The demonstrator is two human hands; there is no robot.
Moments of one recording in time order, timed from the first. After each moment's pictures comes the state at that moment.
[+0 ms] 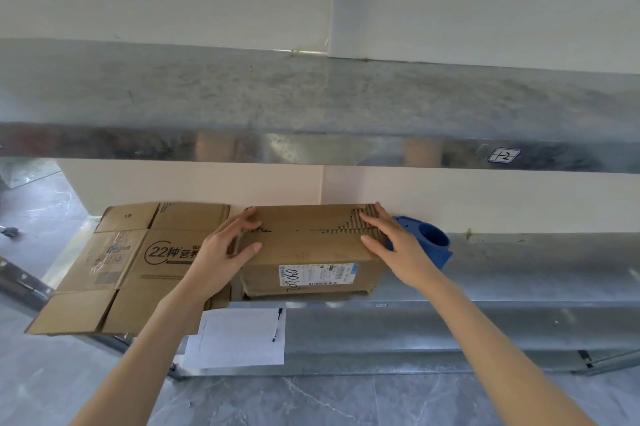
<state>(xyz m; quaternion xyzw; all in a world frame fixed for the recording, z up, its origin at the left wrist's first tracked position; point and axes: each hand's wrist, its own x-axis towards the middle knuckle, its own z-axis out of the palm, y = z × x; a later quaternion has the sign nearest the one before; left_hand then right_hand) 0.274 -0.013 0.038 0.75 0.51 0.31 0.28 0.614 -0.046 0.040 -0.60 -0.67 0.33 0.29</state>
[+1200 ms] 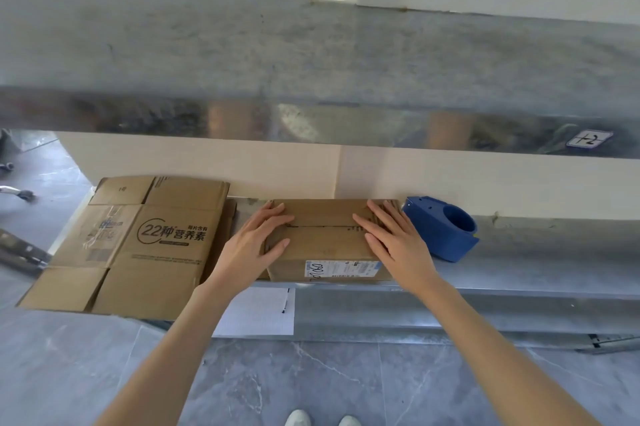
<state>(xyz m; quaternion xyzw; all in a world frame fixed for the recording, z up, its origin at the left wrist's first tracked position) 0.290 -0.009 -0.014 0.79 0.50 0.26 0.24 0.596 -0.038 -0.016 -0.60 -0.78 0.07 0.17</state>
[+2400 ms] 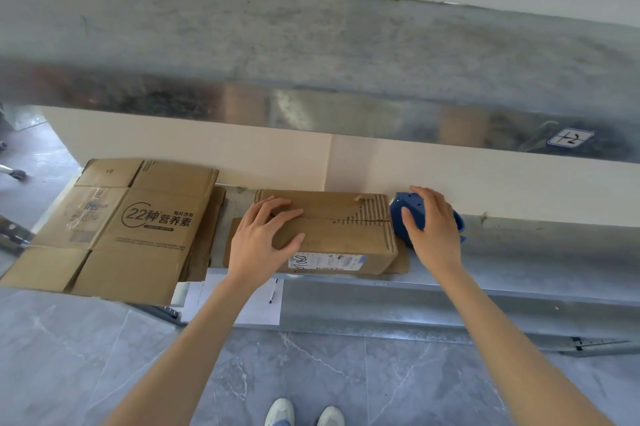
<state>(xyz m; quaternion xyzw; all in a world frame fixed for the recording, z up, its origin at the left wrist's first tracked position) 0.343 -0.023 -0.028 0.76 0.56 0.29 0.12 0.658 -0.028 -0.009 -0.70 -0.63 0.08 0.32</state>
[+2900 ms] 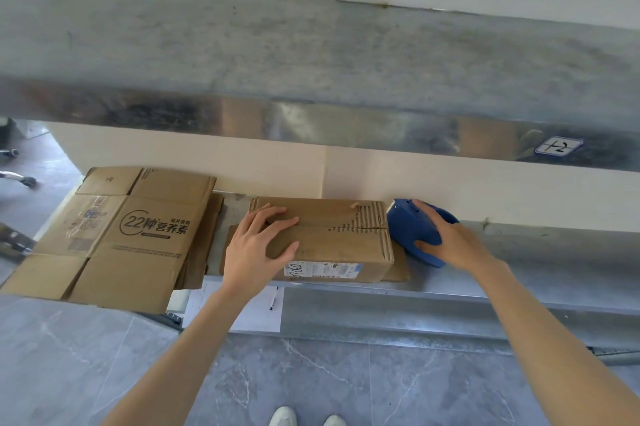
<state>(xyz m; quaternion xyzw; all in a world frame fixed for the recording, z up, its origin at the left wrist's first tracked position) 0.344 -0.024 -0.028 0.76 0.56 0.31 0.13 0.733 -0.005 -0.022 -0.71 -0.67 0.21 0.02</state>
